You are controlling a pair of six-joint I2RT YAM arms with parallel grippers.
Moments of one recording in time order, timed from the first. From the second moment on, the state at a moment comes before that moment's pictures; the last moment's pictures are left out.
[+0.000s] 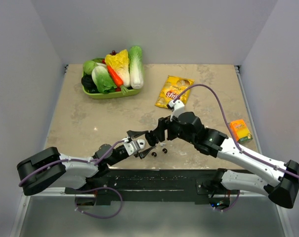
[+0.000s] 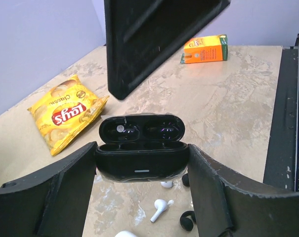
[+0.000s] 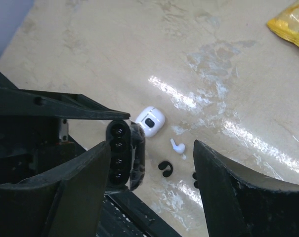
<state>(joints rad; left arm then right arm) -1.02 1.22 0.12 1.26 0.07 0.21 0.93 1.04 0.86 -0.30 0.14 0.44</state>
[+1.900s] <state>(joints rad) -1.02 1.18 0.16 1.22 -0.06 0.10 0.93 1.02 0.93 -0.36 0.17 0.30</state>
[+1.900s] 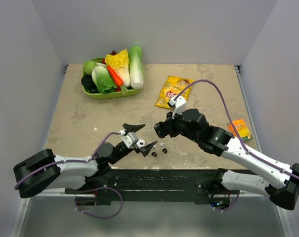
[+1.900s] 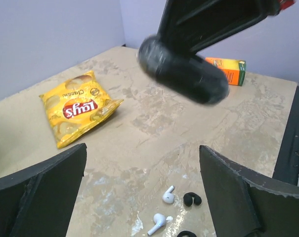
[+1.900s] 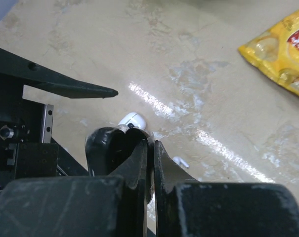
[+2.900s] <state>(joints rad) -0.81 1.14 0.49 0.79 0.71 -0.23 1.25 1.03 1.02 -0.50 0.57 -0.04</state>
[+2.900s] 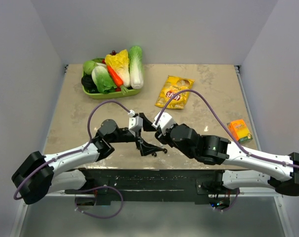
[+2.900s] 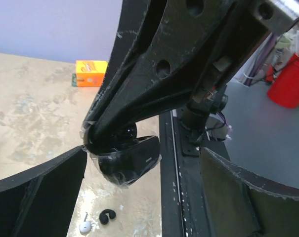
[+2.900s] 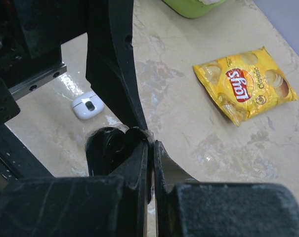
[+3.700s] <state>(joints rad) -0.79 1.26 0.53 0.85 0.78 -0.38 1.30 1.05 1.03 -0.51 0.64 -0.05</state>
